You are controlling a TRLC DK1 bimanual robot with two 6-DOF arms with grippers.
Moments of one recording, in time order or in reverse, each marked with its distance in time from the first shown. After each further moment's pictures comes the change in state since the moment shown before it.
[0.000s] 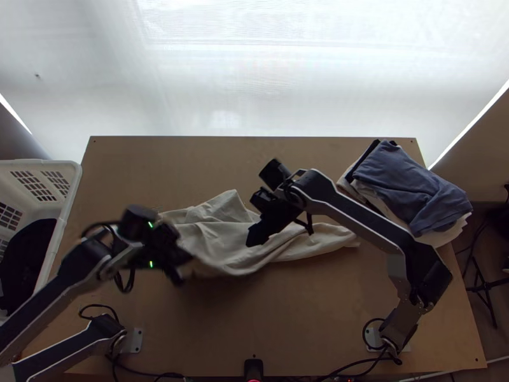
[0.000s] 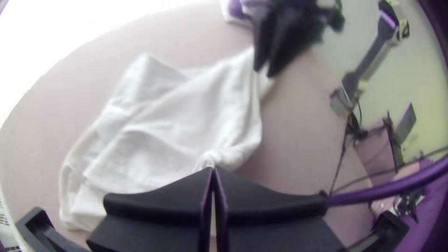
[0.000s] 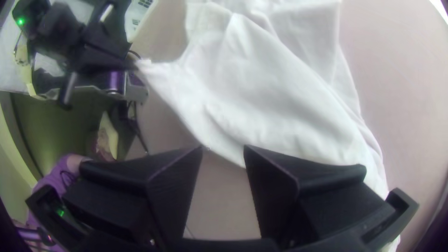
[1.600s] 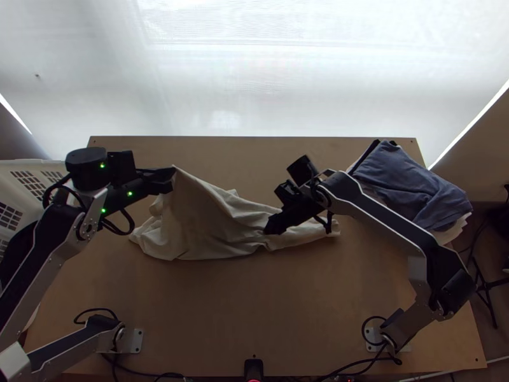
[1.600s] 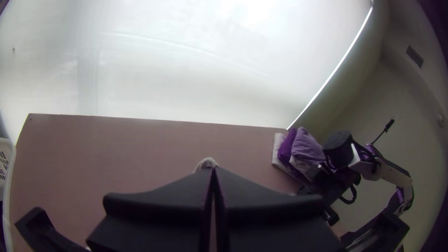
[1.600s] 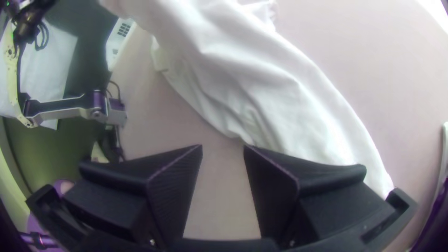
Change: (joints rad) left arm 0.281 0.132 0.258 0.399 -0.039 -0.449; right arm -0.134 -0.113 -0.196 0.165 0.053 0.037
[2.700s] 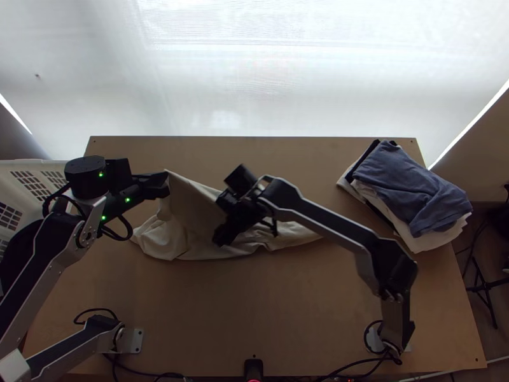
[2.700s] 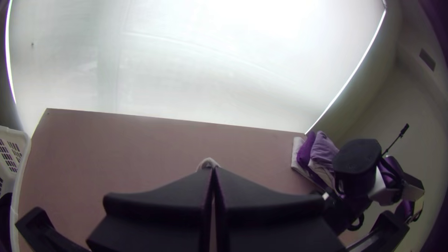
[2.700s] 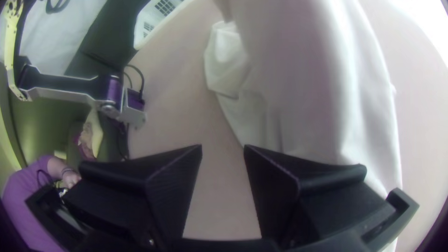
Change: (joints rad) left arm 0.028 -0.042 -0.082 0.031 -0.086 0.009; right arm 0.279 0.283 0.370 0.063 0.032 -0.008
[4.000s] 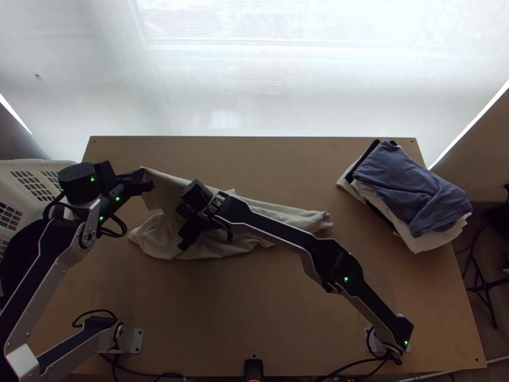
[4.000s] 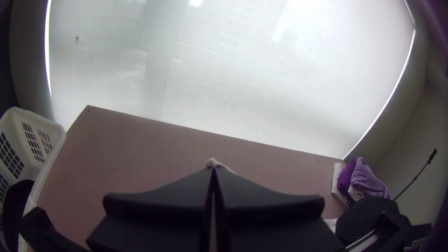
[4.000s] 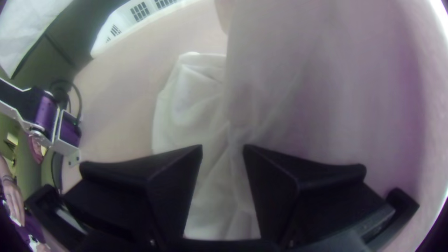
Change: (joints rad) left arm 0.136 -0.003 -0.148 0.185 -0.123 0.000; right arm 0.117 0.371 0.342 0.227 0.291 -0.074
